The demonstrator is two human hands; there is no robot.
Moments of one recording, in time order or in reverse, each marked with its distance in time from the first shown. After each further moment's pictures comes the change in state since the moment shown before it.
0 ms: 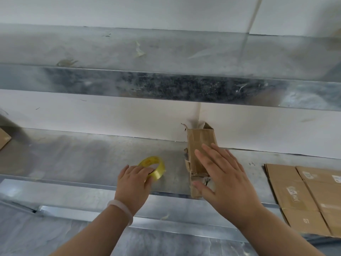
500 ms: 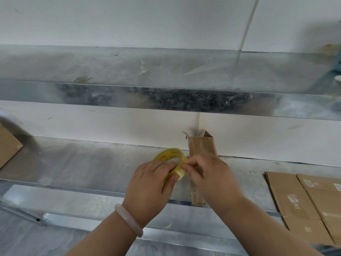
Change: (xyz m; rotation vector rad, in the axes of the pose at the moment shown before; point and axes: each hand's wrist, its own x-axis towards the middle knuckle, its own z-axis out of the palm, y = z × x) left_hand 0.001 0.074 -0.067 -0.145 0.171 0.307; right_hand 0.036 -0.036 -0.019 0.450 0.059 0.178
